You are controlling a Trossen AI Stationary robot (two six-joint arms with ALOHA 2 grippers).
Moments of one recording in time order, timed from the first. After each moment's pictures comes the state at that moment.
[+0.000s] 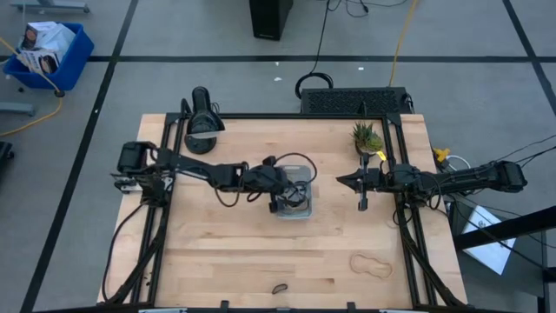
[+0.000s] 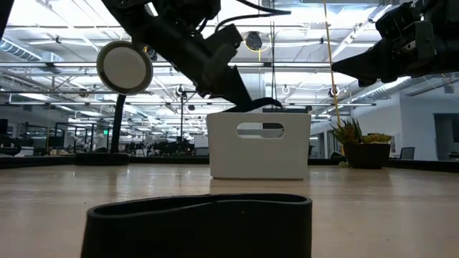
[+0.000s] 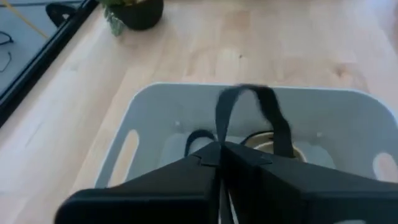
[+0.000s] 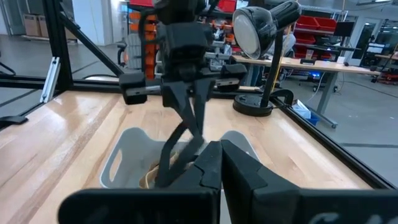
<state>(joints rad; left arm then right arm) -0.01 1.75 1.03 0.13 -0.19 0.01 0.00 0.55 0.06 0.46 0.11 -0.08</state>
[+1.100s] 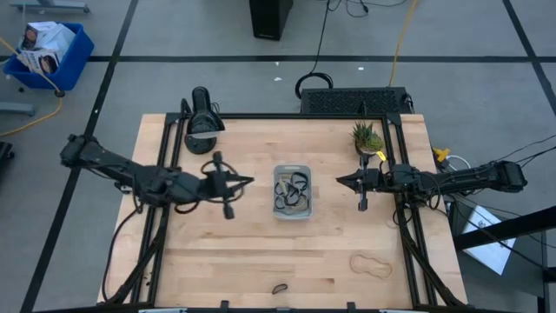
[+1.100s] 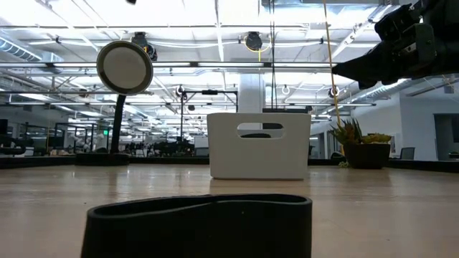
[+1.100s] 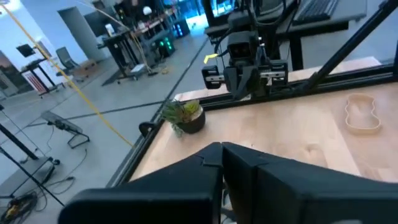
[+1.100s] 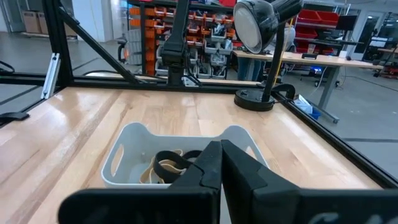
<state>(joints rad) -0.34 1.09 0.83 0.05 -0.60 0.18 0.00 0.55 0.06 0.44 0.11 -0.06</state>
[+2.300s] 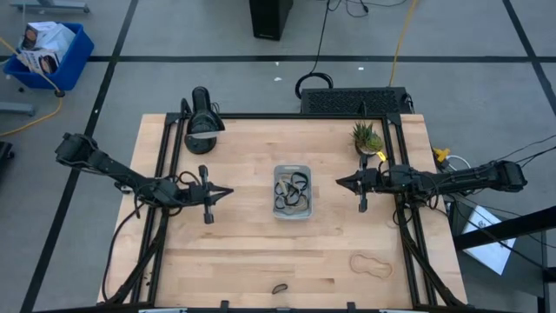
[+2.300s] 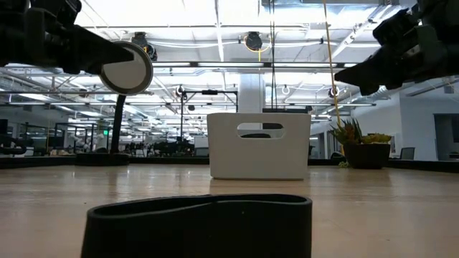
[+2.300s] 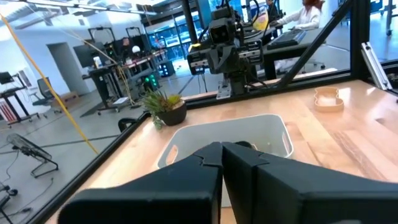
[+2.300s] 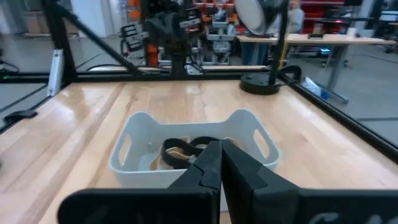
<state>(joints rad) -0.38 0.89 0.07 0.82 -0.52 0.23 0.01 0.55 0.06 0.38 0.10 0.01</state>
